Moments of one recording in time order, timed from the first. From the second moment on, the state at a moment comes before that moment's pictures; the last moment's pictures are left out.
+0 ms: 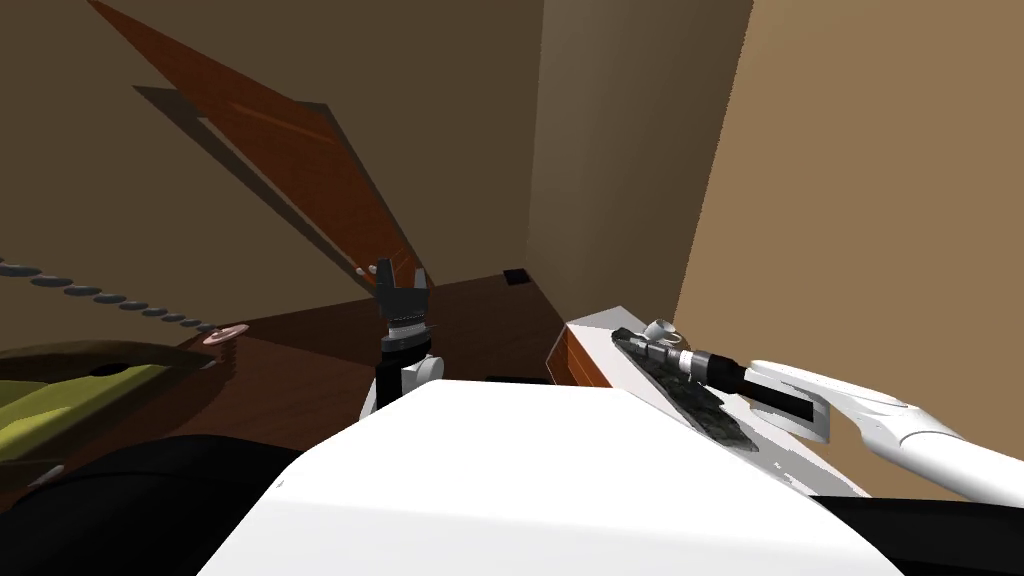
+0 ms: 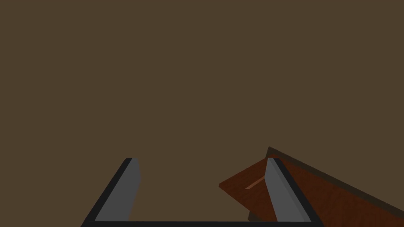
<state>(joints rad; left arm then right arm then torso) 0.52 0.02 0.02 -2.37 0.03 -0.50 0.06 0.43 -1.45 0.34 -1.49 0.14 -0.59 -0.04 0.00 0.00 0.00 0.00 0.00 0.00</state>
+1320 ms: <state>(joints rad) 0.52 0.02 0.02 -2.37 0.03 -0.50 0.06 0.54 -1.75 0.59 -1.29 0.24 -0.62 -0.09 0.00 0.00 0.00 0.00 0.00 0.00</state>
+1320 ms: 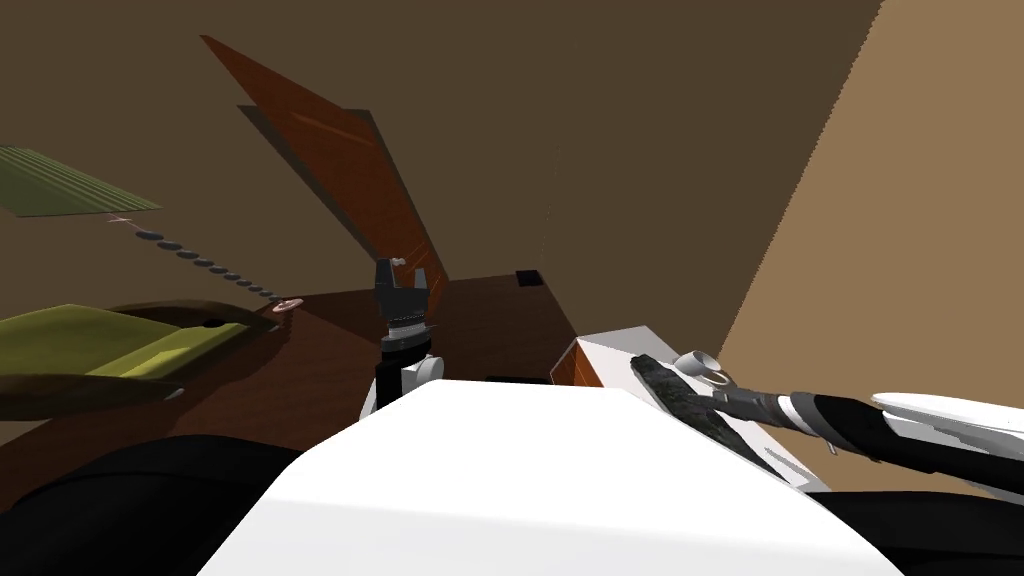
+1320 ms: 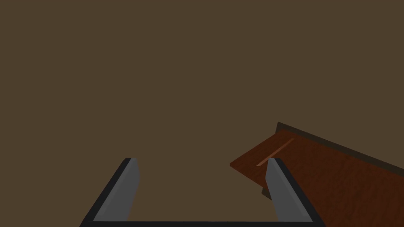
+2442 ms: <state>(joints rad) 0.52 0.02 0.02 -2.37 0.03 -0.50 0.06 0.56 -1.75 0.62 -1.28 0.25 -0.61 -0.09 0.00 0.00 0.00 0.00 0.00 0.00</state>
